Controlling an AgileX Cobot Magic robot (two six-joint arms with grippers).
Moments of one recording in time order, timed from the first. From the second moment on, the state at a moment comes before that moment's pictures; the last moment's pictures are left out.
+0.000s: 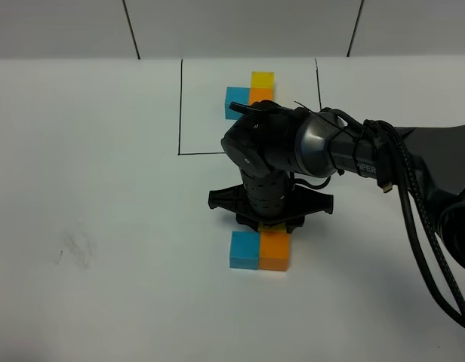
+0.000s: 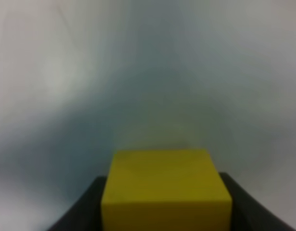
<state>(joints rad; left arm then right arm) -0.01 -0.01 -0.51 0.11 1.08 -0.11 0.78 2.18 -1.51 -0.18 0.96 1.03</state>
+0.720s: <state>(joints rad) -0.01 -0.01 -0.51 0.11 1.08 -0.11 0.78 2.18 -1.51 -0.19 0.96 1.06</state>
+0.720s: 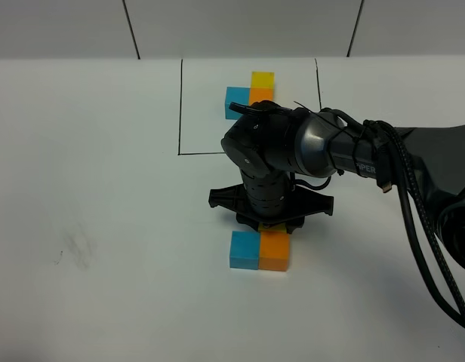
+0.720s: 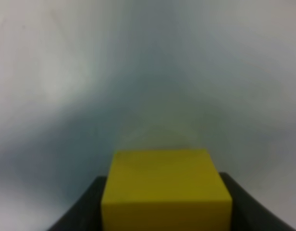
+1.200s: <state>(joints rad) -0.01 -0.01 -0.51 0.11 1.08 -0.11 0.78 2.18 -1.51 -0.20 0.97 1.06</state>
